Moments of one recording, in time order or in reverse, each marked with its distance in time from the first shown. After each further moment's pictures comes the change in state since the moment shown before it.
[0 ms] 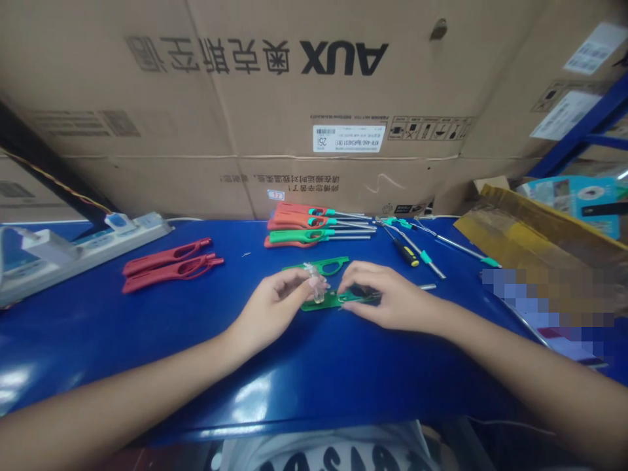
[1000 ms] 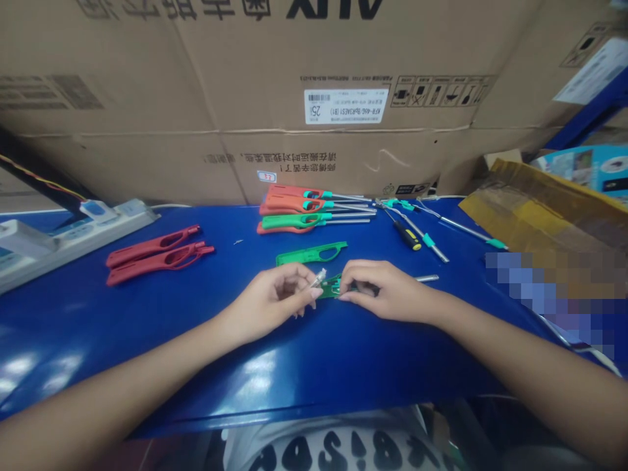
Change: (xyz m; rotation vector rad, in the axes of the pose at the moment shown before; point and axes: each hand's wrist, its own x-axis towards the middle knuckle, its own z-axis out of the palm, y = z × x) left_hand -0.001 -0.005 -0.010 0.056 -0.225 -0.080; right_hand -0.006 0.011 0.012 0.050 -0.035 -0.006
